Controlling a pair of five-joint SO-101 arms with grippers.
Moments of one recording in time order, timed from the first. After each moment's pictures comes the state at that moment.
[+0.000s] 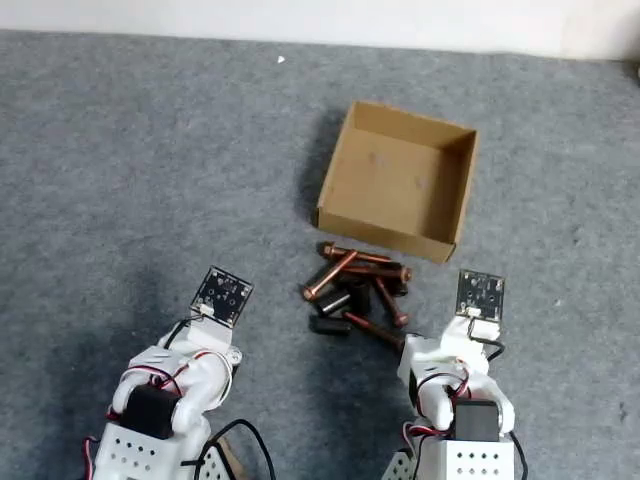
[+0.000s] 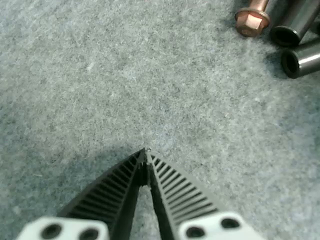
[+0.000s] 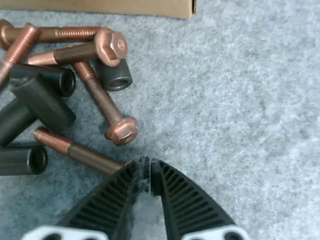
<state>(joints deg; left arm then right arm) 9.1 -103.8 96.0 75.5 -4.4 -3.7 -104.3 96.0 71.3 -6.6</state>
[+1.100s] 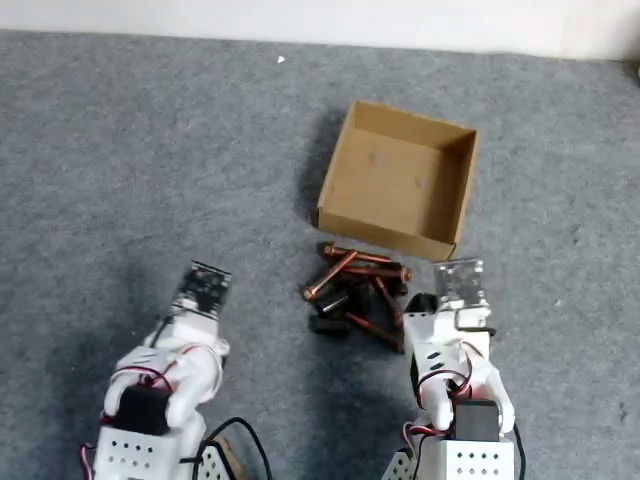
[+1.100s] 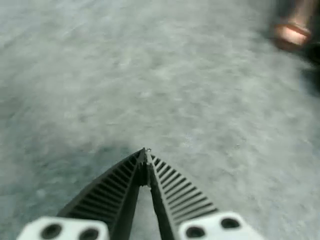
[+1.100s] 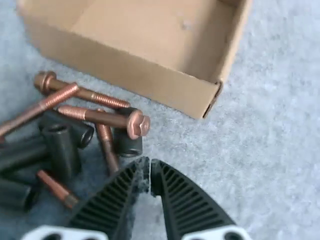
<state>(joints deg) 1.1 -103.8 95.3 74.2 -4.4 -3.7 -104.3 96.0 54.1 14.6</state>
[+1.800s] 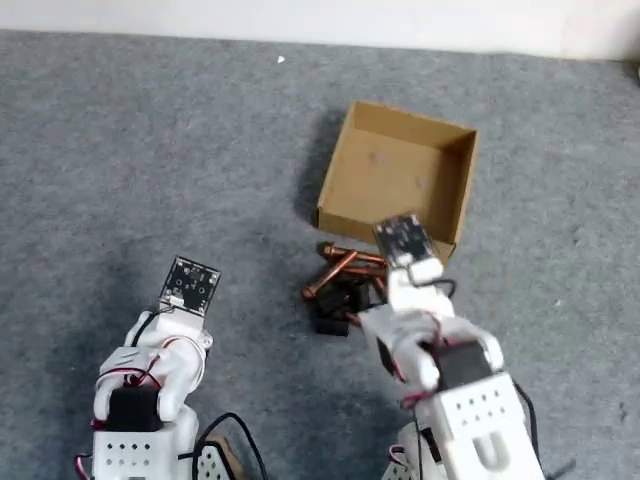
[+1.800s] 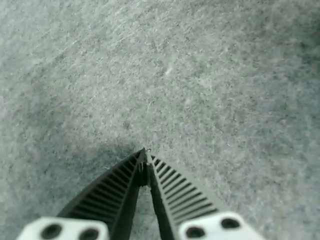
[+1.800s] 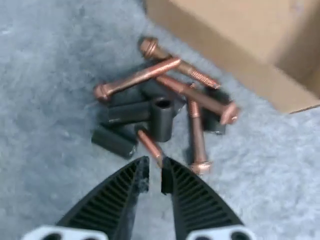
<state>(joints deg) -7.3 -103.8 95.3 71.1 -14.8 -24.0 -60.9 62.8 63.4 4.9</state>
